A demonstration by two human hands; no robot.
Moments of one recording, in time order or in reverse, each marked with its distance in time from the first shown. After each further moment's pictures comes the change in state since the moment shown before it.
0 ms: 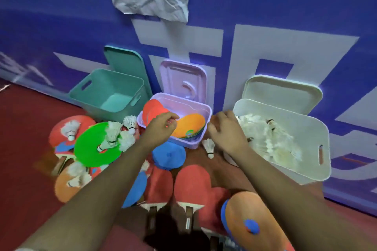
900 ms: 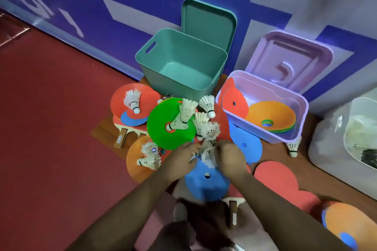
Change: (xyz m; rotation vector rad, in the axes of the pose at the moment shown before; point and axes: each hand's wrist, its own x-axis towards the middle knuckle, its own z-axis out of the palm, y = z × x) left_hand -0.099 -0.251 -0.109 0.162 -0.353 -0.106; right_hand -0.027 -0.166 0.284 -0.236 -0.372 0.045
